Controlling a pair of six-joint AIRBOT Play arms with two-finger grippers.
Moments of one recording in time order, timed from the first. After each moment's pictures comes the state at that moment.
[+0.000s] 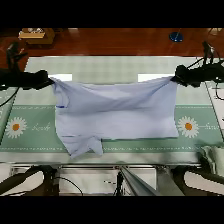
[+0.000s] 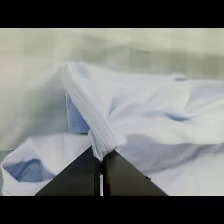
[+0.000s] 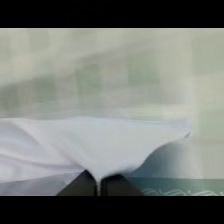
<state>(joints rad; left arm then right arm) 0.16 -1.24 1.09 0.99 -1.03 -1.35 -0.17 -1.38 1.23 -1.04 1.05 1.51</state>
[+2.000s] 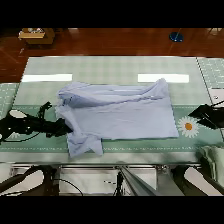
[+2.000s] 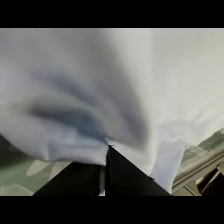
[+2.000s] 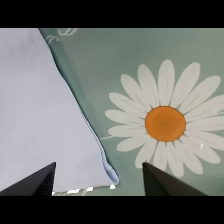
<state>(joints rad) 0.25 -1.24 0.46 0.85 -1.12 -1.16 -0.64 -1.09 0.81 -1.16 1.33 1.30</state>
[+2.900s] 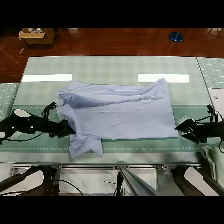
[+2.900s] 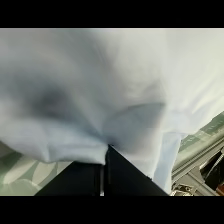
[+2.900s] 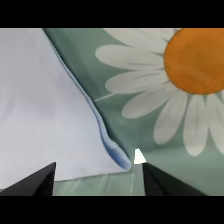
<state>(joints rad) 0.21 -1.26 0.46 0.84 -1.15 -1.11 -0.64 -1.05 0.49 -1.06 1.21 1.28</state>
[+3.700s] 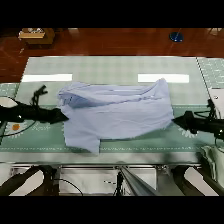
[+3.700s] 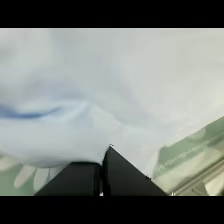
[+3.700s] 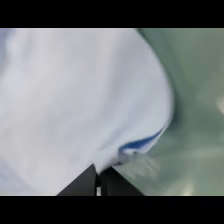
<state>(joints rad) 0.21 -1.09 0.70 0.84 -1.22 -1.12 -0.64 -1.04 0.51 -0.65 1.22 1.08</state>
